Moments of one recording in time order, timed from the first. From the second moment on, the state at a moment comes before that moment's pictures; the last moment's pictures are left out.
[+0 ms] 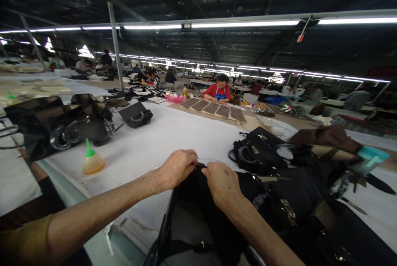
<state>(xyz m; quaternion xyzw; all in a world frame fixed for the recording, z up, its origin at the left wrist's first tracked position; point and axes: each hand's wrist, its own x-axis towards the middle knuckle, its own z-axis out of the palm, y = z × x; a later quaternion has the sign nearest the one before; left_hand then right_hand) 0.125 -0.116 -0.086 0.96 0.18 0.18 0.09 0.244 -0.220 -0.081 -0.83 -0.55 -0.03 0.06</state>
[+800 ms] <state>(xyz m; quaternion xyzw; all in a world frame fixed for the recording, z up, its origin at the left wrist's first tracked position) 0.133 -0.107 -0.086 0.94 0.23 0.18 0.20 0.252 -0.220 -0.081 -0.81 -0.58 -0.02 0.08</state>
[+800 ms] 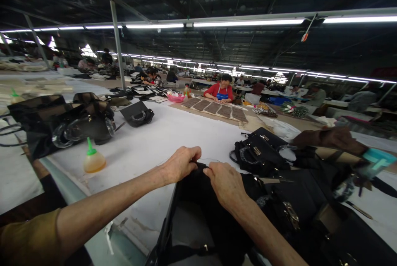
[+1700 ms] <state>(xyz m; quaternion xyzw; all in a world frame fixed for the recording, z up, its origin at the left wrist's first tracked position) 0.087 -0.072 -0.071 0.77 0.22 0.07 0.60 0.221 -0.197 -0.044 -0.80 -0.59 0.02 0.09</state>
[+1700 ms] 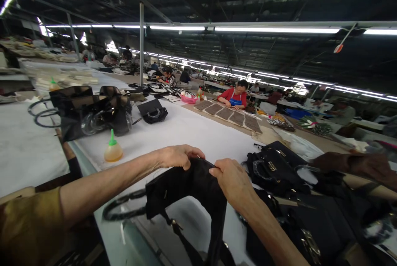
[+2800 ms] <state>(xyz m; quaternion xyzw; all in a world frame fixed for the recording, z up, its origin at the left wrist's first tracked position) 0.037 -0.051 -0.065 0.87 0.23 0.00 0.43 0.197 -0.171 -0.074 -0.78 -0.63 0.02 0.07</state>
